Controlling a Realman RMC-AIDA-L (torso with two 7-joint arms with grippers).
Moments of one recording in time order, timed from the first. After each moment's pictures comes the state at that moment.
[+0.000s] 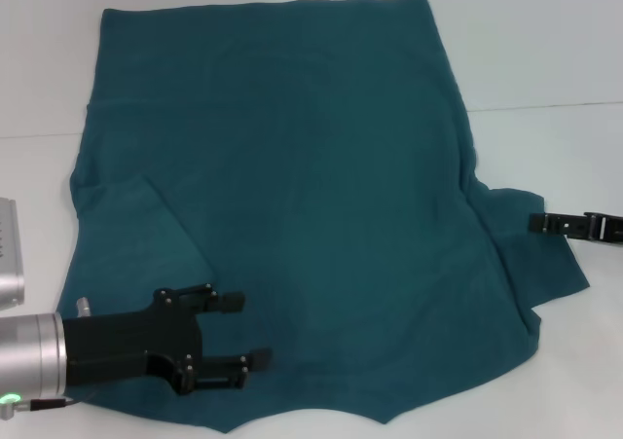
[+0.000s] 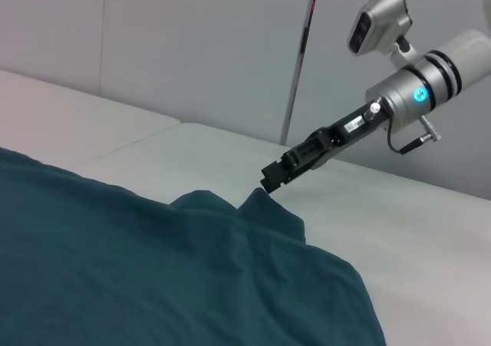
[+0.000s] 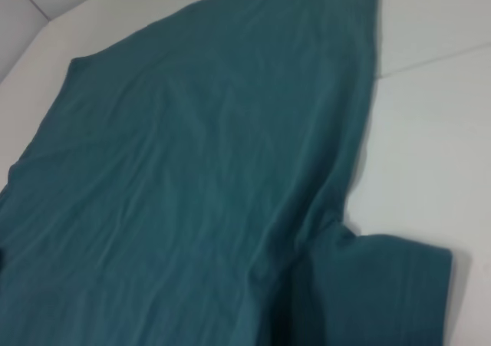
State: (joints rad) left arm -0.50 -2.16 0.71 0.71 2.09 1.56 -1.27; right arm 0.50 1.98 -0.60 -0.69 -2.20 -1.16 2.12
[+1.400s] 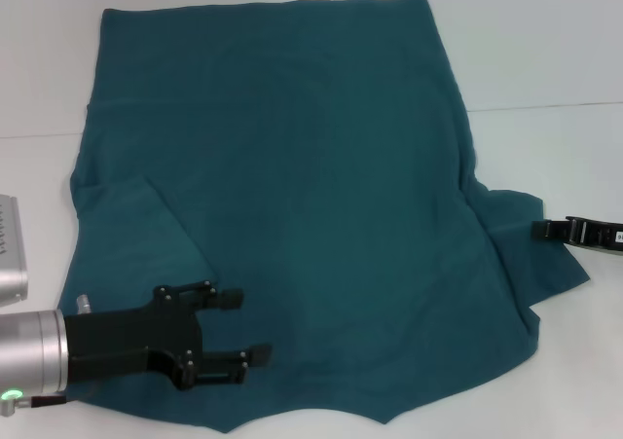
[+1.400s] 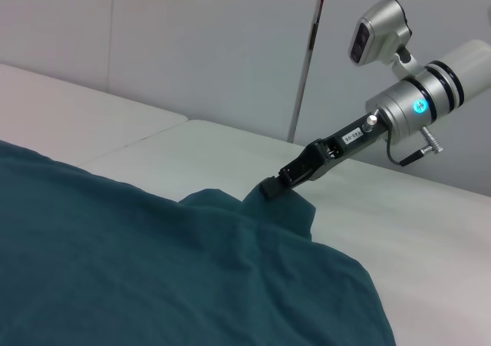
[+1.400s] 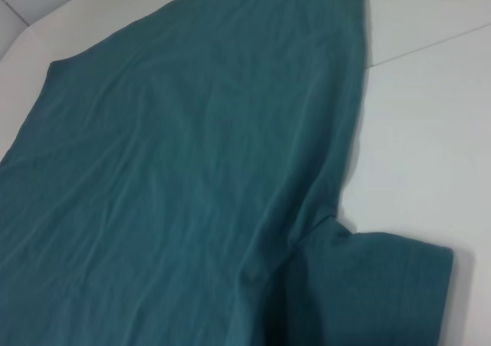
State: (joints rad) left arm -0.51 -2.16 0.70 0.71 2.10 1.55 -1.27; right arm 0.52 2.01 -0.60 -0.64 -2.20 -1.08 2.12
